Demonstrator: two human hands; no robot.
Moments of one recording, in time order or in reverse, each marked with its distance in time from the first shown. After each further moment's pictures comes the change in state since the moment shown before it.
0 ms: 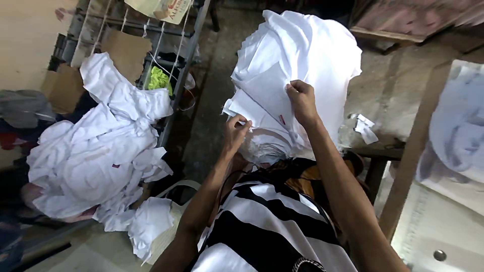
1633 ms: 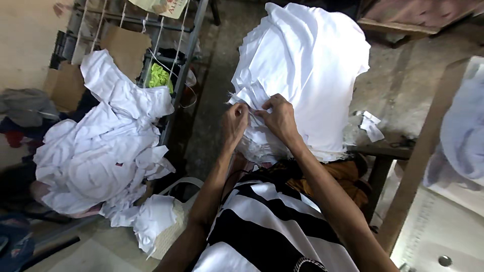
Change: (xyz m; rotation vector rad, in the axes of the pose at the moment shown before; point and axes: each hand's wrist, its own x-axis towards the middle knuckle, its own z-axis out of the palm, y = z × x) left_hand 0.038 0.027 0.001 0.136 0.108 0.020; right_hand -0.057 -0.019 0.051 -0.583 -0.103 -0.305
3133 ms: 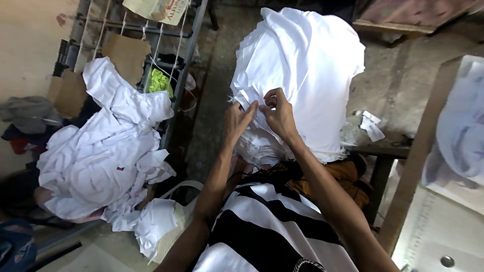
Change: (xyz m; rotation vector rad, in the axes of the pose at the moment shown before) left_hand 0.019 0.020 0.006 0.181 -0.086 -0.127; right_hand 0.002 0.008 -0.006 0.255 0.007 0.070
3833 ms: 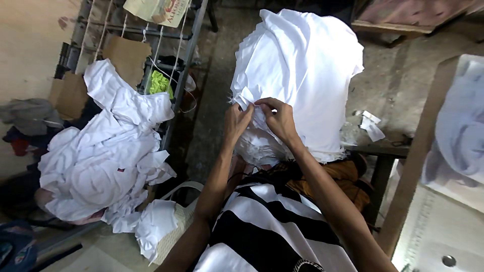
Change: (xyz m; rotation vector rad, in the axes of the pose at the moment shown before) left_hand 0.003 -0.002 0.003 -0.016 -0.016 -0.032; right_hand -0.002 0.003 -0.001 -0.031 -0.015 -0.059
